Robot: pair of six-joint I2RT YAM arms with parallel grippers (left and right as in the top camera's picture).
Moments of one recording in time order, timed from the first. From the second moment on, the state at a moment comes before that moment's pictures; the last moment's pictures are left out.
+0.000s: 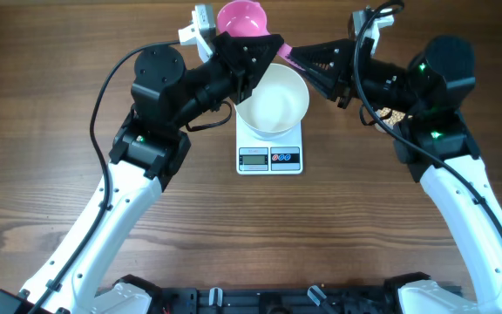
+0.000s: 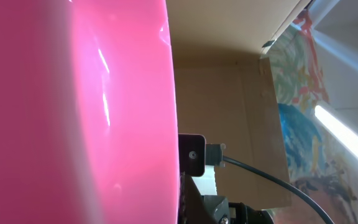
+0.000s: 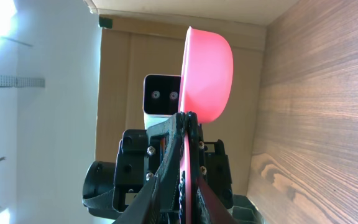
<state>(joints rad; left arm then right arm) -0.42 1.36 1.17 0.20 0.53 -1.47 0.21 1.33 1.14 0.22 -0.99 1.47</state>
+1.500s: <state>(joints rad) -0.42 1.36 1.17 0.21 0.53 -1.50 0.22 1.33 1.14 0.22 -0.96 1.54</state>
